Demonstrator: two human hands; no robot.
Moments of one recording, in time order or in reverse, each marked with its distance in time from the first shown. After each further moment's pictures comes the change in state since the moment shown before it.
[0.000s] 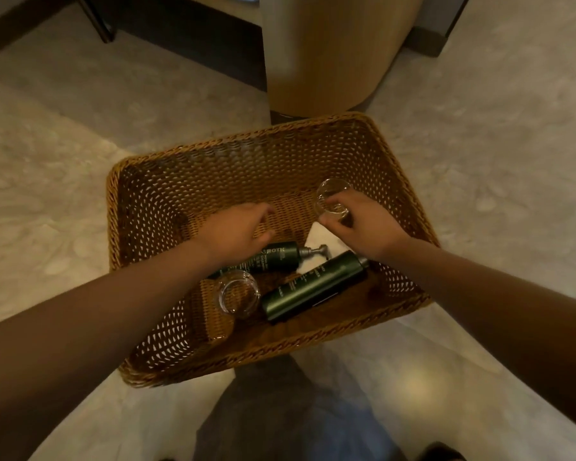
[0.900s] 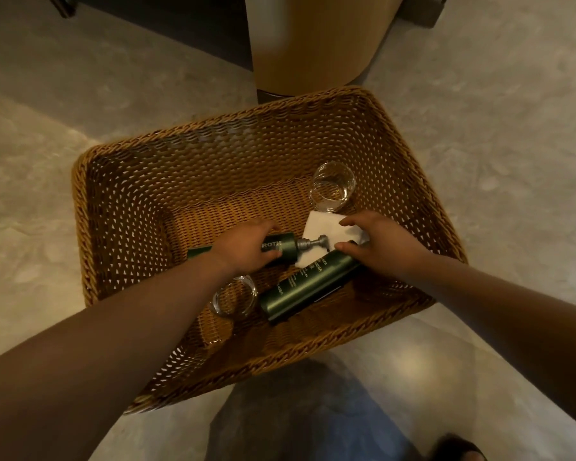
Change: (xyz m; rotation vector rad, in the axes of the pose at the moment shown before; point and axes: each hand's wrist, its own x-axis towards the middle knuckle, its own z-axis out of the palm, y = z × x) left_hand 0.019 -0.013 0.064 -0.108 -0.210 -0.044; right_hand -0.024 0.032 0.028 -0.028 -0.116 0.168
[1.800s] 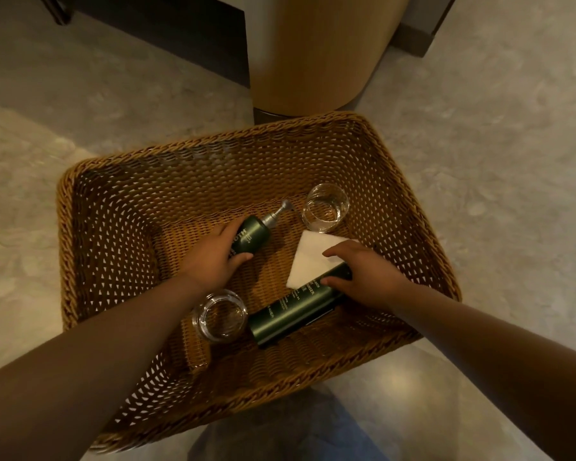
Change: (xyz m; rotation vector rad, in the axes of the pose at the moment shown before) left_hand -0.004 -0.033 0.001 -0.156 0.251 -0.100; right_hand 0.004 -0.010 0.007 -0.051 -0.140 0.005
